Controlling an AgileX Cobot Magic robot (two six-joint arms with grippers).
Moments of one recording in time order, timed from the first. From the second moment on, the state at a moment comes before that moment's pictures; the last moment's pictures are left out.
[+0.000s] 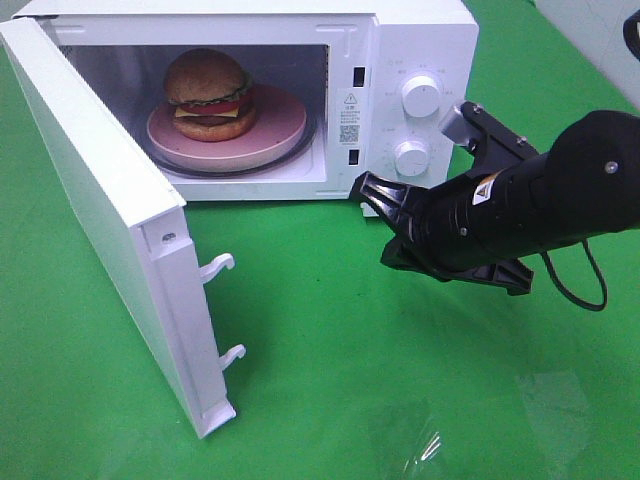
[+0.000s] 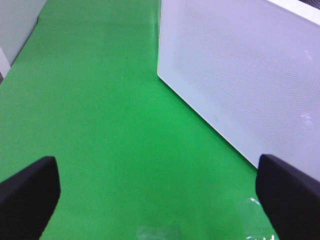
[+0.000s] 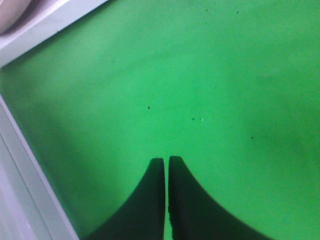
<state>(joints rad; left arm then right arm) 0.03 0.00 -0.52 -0.10 1.07 0.04 0.58 1.61 -0.72 0.29 0.03 0.54</state>
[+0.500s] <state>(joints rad) 0.03 0.00 -0.52 -0.10 1.07 0.04 0.58 1.53 -0.72 0.23 0.30 0.32</state>
